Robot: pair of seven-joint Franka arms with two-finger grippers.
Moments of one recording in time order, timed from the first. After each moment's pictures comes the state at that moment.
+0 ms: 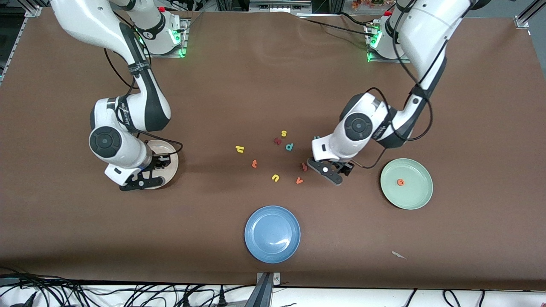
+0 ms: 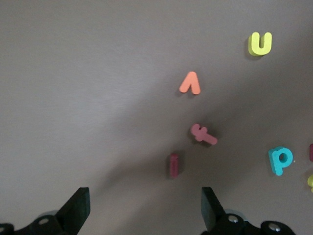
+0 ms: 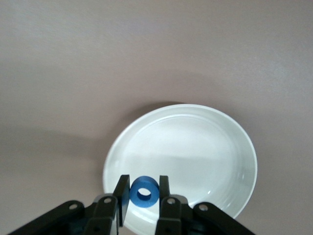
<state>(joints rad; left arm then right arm) -0.19 0.65 -0.34 -1.71 0.20 2.32 0.01 0.37 0.50 -0.19 -1.80 0.01 2.21 -0.01</state>
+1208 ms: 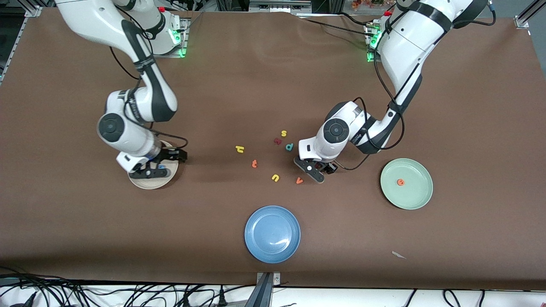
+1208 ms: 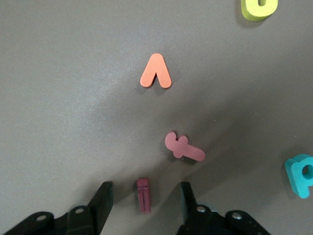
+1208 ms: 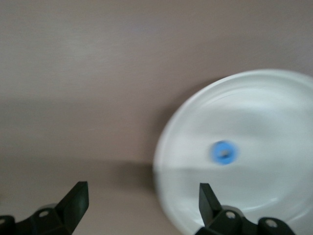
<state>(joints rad) -0.24 0.76 -0.34 -1.69 0.32 2.39 -0.02 0.36 0.45 -0.07 -1.95 0.15 2.38 0.19</state>
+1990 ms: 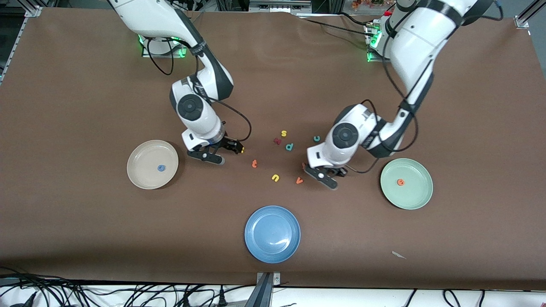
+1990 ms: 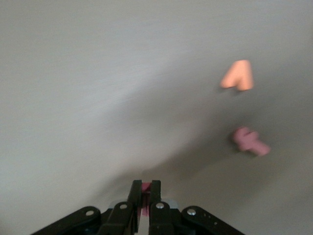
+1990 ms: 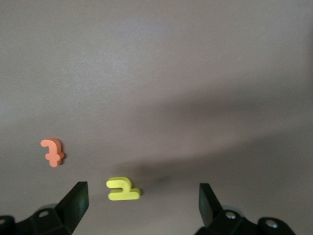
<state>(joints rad) -0.16 0.70 -0.32 -1.65 0.32 2.24 -0.06 0.61 0.56 -0.03 -1.88 0.11 2.48 0.81</state>
